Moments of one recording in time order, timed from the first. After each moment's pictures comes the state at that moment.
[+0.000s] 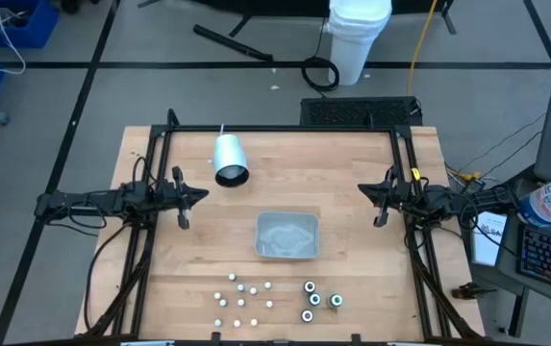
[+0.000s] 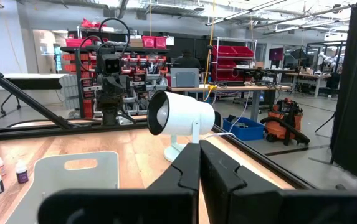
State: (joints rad) left arm 0.00 0.09 0.01 0.08 -0.21 0.07; right arm 0.15 0.01 0.01 0.13 0.47 -0.07
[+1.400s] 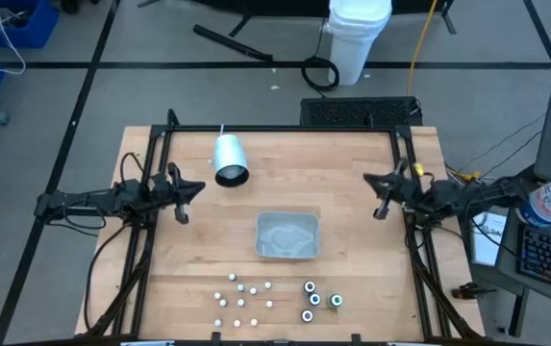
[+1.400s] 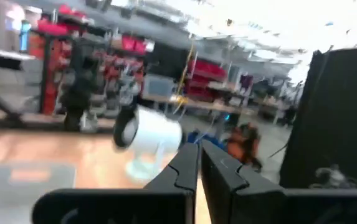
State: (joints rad) left arm 0.00 0.09 0.01 0.22 -0.28 0.00; right arm 0.21 0.18 0.18 0.22 0.64 -0.35
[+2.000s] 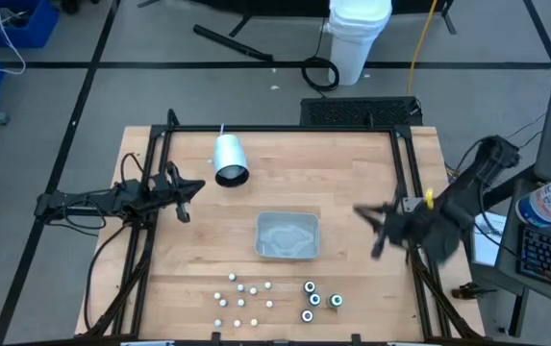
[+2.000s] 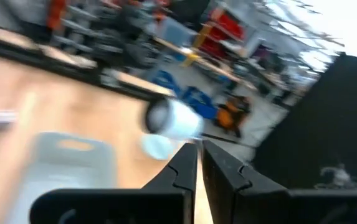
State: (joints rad) left arm 0.00 0.09 0.01 0.21 -0.32 0.06; right arm 0.85 0.98 0.89 -0.35 1.21 -0.07
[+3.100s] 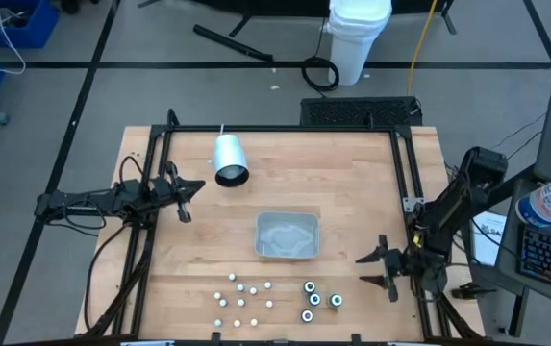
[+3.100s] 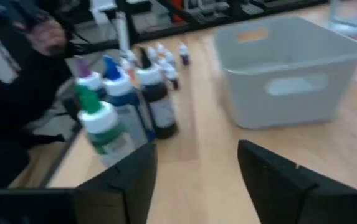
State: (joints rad) left arm 0.00 0.09 0.01 0.20 -0.32 0.22; right arm 1.20 1.33 0.19 0.64 1.06 0.69
